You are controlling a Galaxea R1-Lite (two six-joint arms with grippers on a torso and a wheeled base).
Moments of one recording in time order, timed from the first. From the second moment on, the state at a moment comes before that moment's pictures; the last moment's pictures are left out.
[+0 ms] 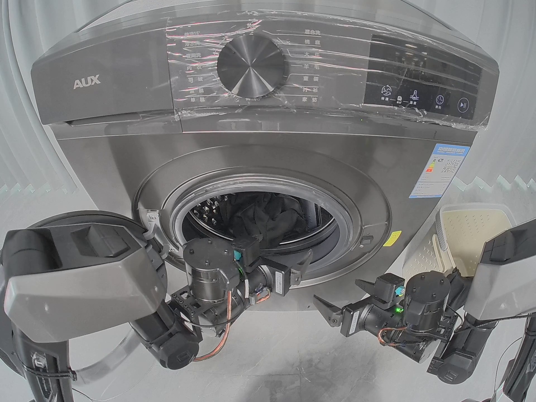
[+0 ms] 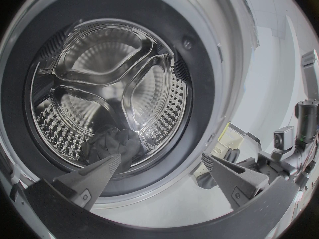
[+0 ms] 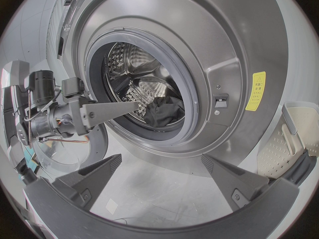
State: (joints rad) left arm -0.71 2.21 -0.74 -1.39 0.12 -0.09; right arm 0.72 2.10 -0.28 -1.55 -0.19 0.25
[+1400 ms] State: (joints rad) left arm -0.50 2.63 -1.36 -1.21 0.13 -0.05; right arm 0.72 2.10 -0.28 -1.55 -0.19 0.27
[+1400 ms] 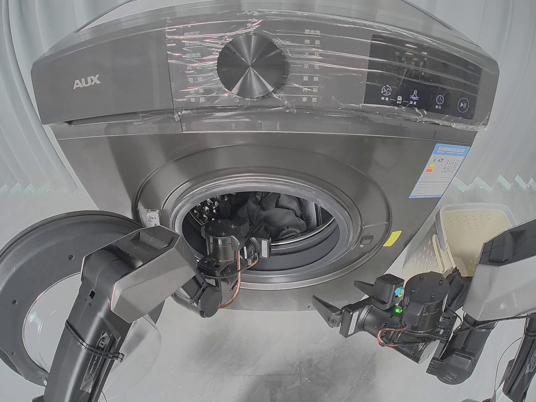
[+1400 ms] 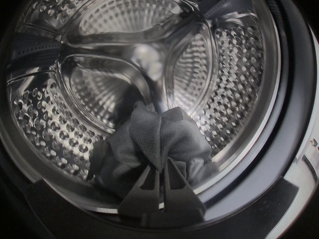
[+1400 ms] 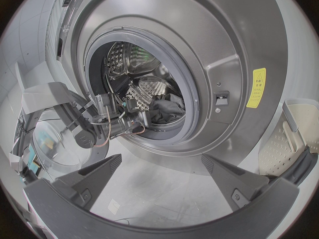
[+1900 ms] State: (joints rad) left arm -0.44 2.68 -1.59 -1.15 0.23 -0.08; right arm 0.73 2.10 -0.28 -1.55 -0.19 0.28
